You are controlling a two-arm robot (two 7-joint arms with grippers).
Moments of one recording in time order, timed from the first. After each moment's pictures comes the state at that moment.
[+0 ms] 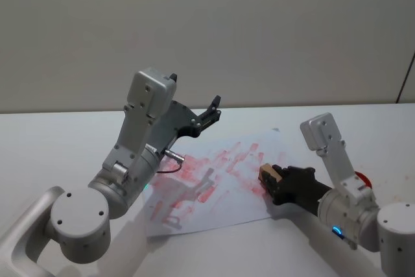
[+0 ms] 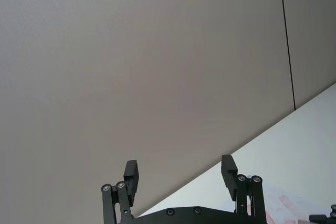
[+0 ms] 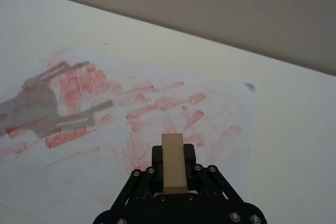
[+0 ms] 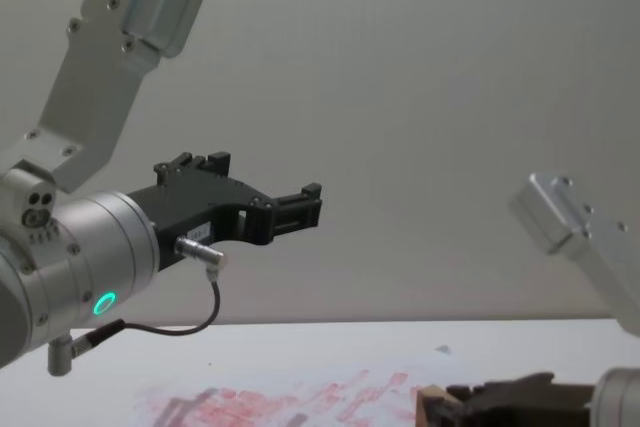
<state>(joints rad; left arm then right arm) -0.24 0.38 0.45 -1.63 -0.20 0.01 -0.01 0.17 0.17 -0.33 -1.46 0.08 0.38 0.32</state>
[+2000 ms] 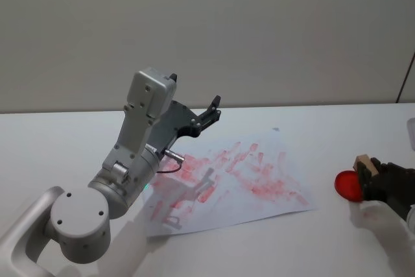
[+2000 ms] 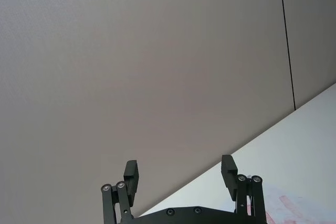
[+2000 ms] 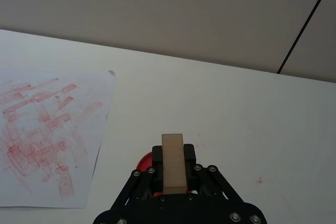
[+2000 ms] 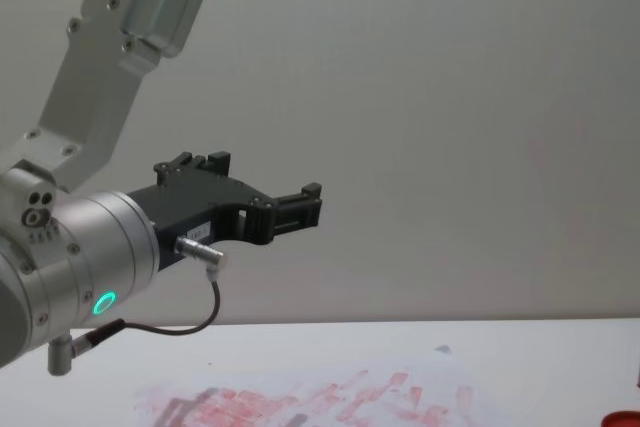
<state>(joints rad) -0.24 0.38 0.45 -1.63 -0.20 0.01 -0.01 -0.05 0.35 -0.18 -1.75 0.23 0.41 0.03</state>
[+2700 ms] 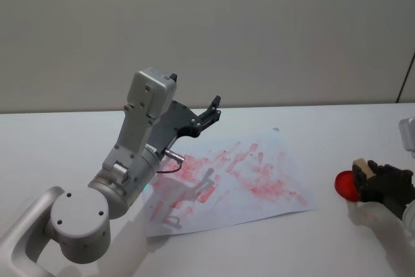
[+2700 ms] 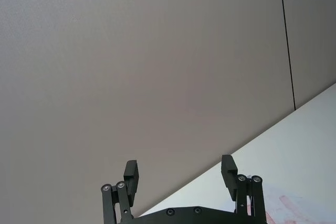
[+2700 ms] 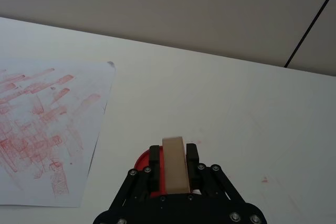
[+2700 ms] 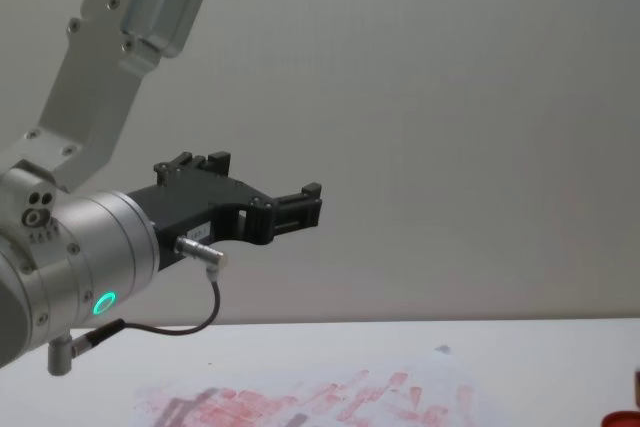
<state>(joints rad) -0.24 0.38 0.45 -1.63 -0.20 0.01 -0.01 -0.02 0.34 -0.18 -1.71 0.21 0.43 0.06</state>
